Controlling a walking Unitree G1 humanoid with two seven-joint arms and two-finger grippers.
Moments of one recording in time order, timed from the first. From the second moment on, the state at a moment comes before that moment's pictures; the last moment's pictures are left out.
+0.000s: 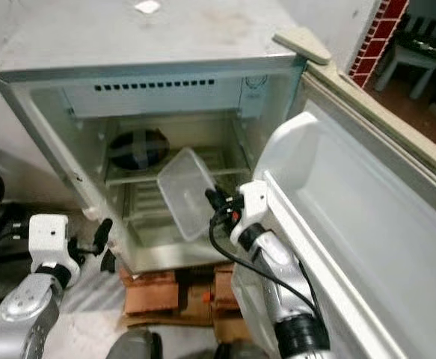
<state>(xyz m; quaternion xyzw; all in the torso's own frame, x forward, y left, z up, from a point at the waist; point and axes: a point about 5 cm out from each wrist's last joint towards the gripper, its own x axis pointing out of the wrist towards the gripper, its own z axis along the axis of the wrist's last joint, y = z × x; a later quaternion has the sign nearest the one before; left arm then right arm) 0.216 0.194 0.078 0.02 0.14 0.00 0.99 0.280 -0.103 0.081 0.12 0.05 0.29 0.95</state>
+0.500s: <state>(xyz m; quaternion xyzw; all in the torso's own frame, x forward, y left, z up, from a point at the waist) 0.219 0.196 0.078 0.03 0.14 0.02 0.99 0.266 -0.088 0.082 0.16 0.07 0.33 0.93</state>
